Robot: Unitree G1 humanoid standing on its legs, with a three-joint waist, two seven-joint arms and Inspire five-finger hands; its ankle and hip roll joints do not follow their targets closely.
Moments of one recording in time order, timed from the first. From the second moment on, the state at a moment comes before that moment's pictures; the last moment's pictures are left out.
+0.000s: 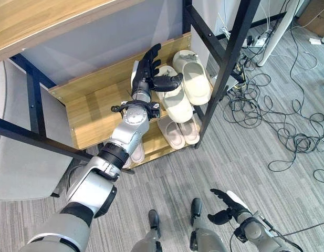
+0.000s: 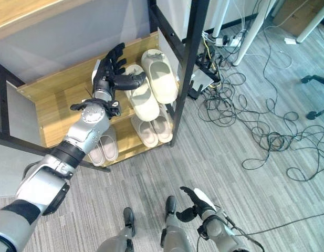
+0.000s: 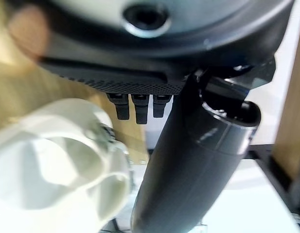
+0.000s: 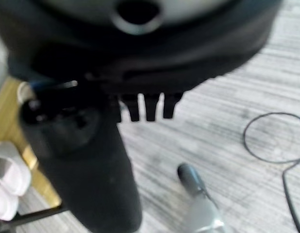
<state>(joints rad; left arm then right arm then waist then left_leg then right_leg) -1.03 0.28 -0.43 0.61 -0.60 -0.07 0.36 -0.02 -0.55 0.45 0.66 -0.13 -0.12 -0.09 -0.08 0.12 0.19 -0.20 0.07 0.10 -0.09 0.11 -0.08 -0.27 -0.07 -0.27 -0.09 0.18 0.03</state>
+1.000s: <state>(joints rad) -0.20 0.31 -0.58 0.14 -0.31 -0.03 0.03 0.10 -0.46 0.41 0.74 -0.15 -0.12 -0.05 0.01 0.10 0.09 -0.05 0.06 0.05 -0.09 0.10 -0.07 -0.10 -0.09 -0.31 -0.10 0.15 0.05</state>
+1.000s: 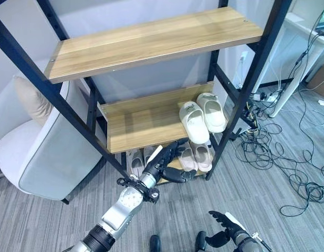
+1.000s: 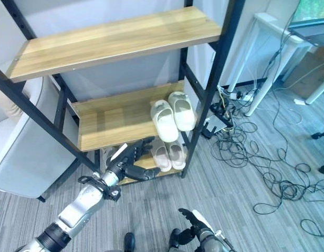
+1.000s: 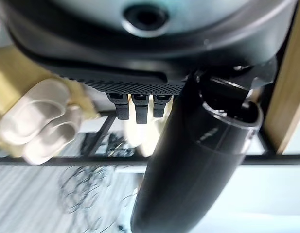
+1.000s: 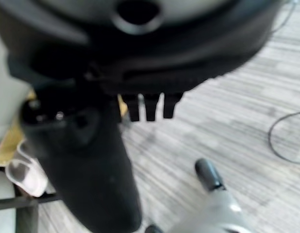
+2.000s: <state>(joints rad) -0.50 0.18 -0.62 0.36 -0.21 -0.04 0.21 0.03 -0.53 0.42 0.73 -0.16 -0.12 -0.08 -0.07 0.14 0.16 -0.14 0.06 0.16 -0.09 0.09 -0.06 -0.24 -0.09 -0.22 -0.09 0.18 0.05</state>
